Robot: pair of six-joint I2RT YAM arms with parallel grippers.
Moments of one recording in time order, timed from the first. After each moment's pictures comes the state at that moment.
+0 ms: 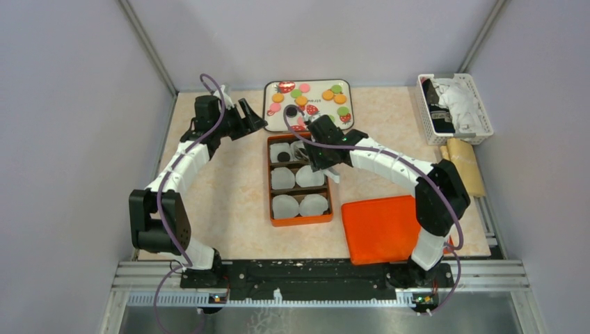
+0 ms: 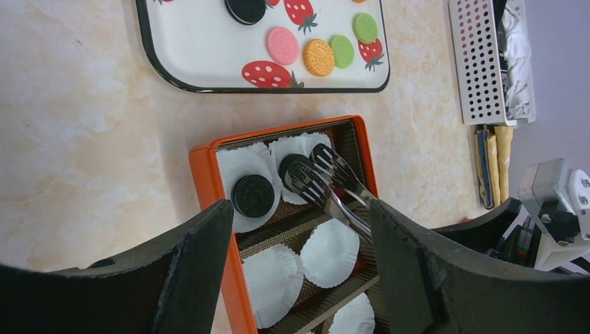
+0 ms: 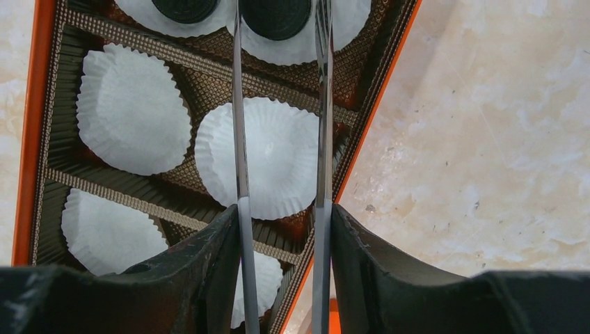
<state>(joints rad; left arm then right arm) -0.09 1.52 1.16 -0.14 0.46 -0.52 0.76 1.77 1.41 -0.59 0.15 0.28</state>
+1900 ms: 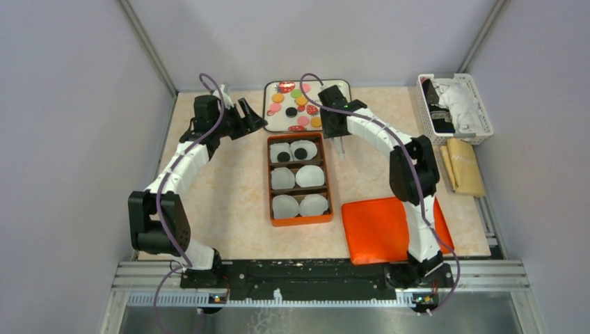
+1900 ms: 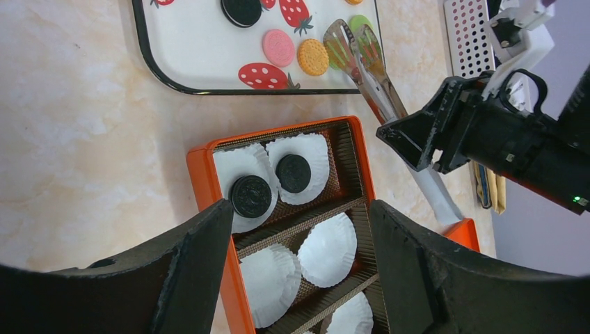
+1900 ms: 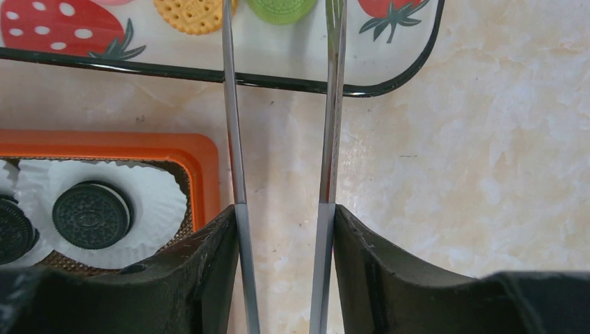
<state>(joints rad) -0.09 1.51 1.15 -0.13 0.46 -0.53 0.53 2.12 1.82 -0.68 0.29 0.28</state>
